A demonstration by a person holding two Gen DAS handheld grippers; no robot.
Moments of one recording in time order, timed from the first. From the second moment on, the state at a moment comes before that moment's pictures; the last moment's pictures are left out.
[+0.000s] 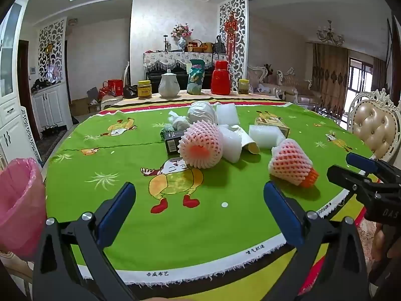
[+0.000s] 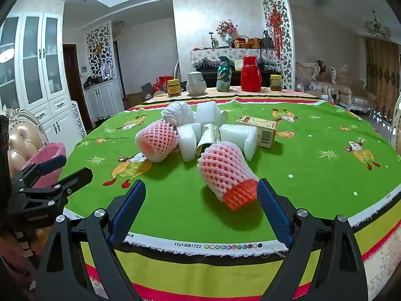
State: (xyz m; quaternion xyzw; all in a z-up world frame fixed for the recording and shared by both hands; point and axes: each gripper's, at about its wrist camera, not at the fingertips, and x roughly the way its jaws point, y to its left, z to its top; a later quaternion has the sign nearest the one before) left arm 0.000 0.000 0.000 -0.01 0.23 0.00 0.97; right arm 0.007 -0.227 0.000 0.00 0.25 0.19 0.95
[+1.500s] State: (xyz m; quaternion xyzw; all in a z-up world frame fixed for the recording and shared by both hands) left arm -0.009 -0.002 0.002 0.01 0.22 0.01 0.98; right arm 0.001 -0.219 0.006 0.00 0.23 0.20 0.95
